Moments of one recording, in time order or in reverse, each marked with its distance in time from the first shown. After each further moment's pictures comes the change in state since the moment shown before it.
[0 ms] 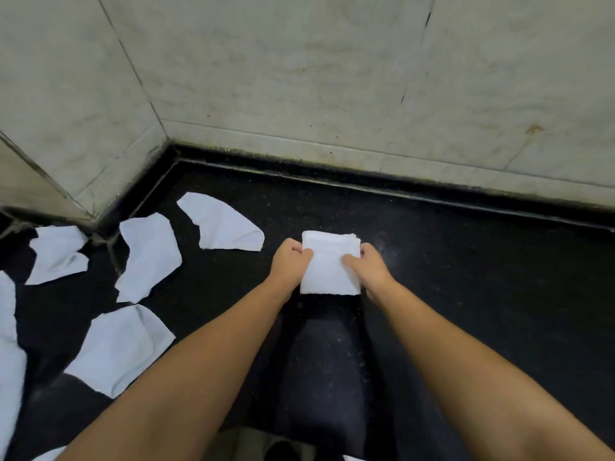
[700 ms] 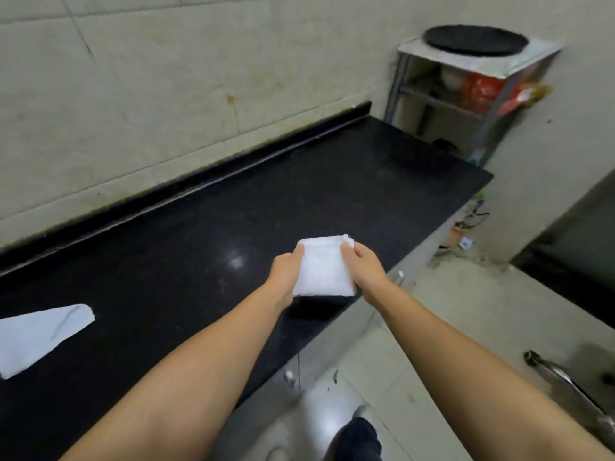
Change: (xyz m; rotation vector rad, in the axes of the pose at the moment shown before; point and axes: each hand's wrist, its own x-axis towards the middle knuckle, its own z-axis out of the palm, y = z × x) left_hand -0.177 -0.012 0.131 0.045 -0.845 0.035; right_hand -0.252 0.115 -0.098 0.358 0.818 0.090
